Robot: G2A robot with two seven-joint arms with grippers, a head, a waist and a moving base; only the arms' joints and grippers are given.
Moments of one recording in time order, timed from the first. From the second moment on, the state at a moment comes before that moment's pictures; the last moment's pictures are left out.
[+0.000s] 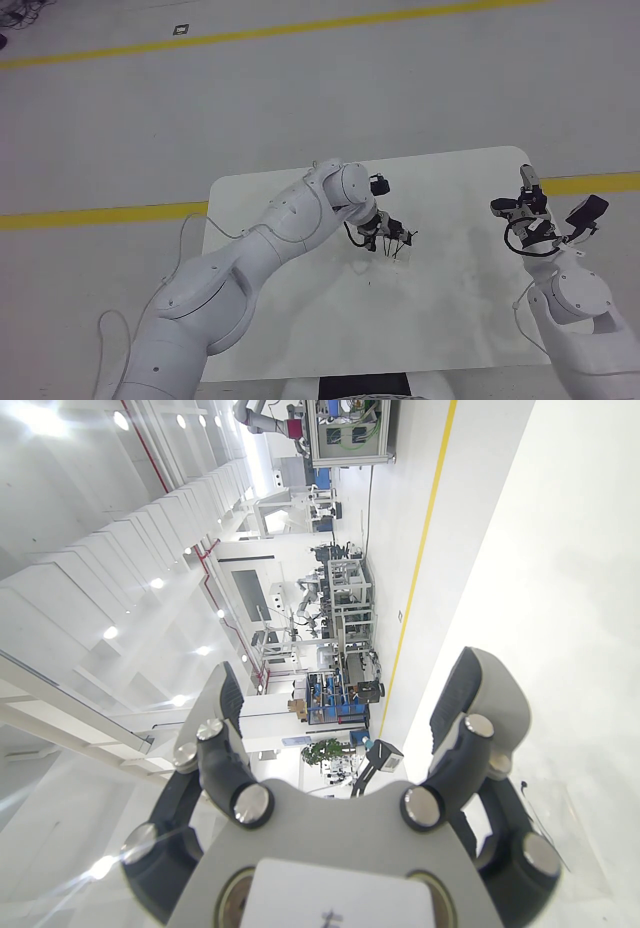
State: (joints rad) left arm 0.45 -1.58 -0.30 -0.77 -0.05 0.33 -1.13; right arm -1.73 -1.15 1.60 -1.80 0.42 0.00 0.00
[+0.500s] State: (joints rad) left arm 0.42 -1.66 -0.23 -0.66 0.02 0.33 -1.14; right arm -1.73 -1.15 1.60 -1.80 0.42 0.00 0.00
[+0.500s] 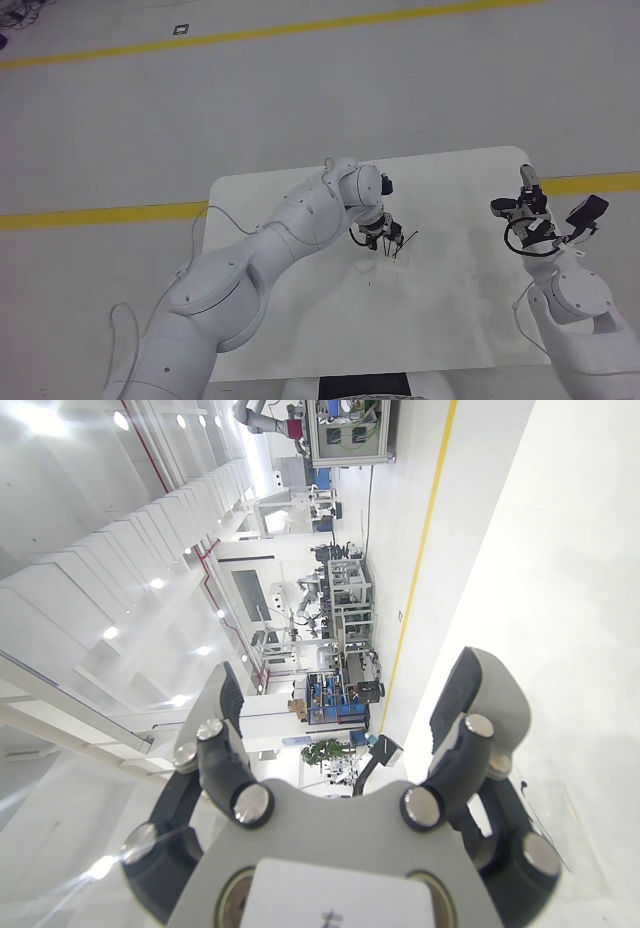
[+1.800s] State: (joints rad) left arm 0.38 -1.87 -0.18 -0.32 0.06 0.18 -1.11; right arm -1.73 -1.15 1.60 -1.80 0.42 0.00 0.00
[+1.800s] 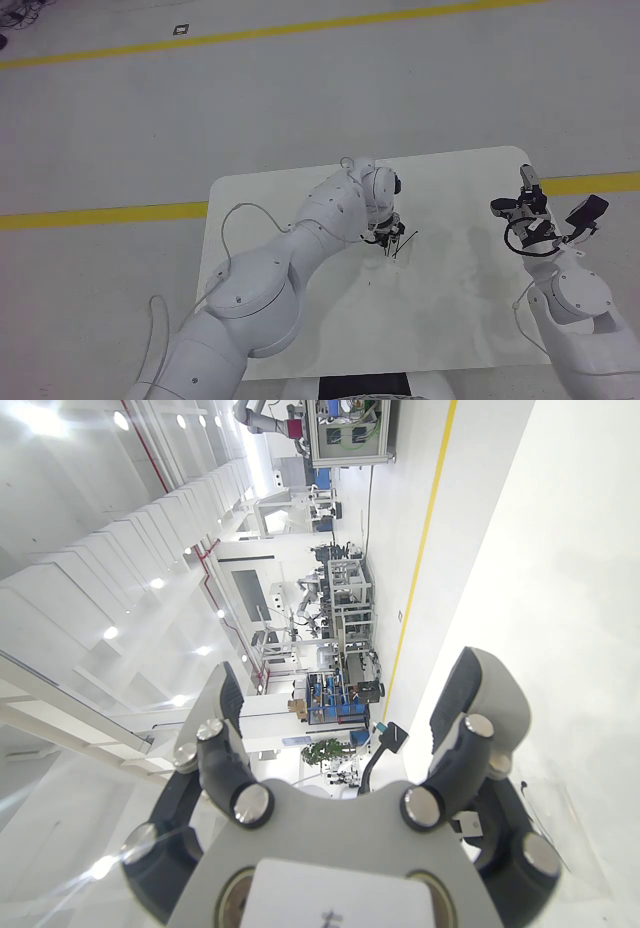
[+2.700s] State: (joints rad) left arm 0.40 -1.96 -0.17 -0.21 0.16 0.17 -1.03; right arm -1.73 -1.15 1.60 -1.80 0.42 0.00 0.00
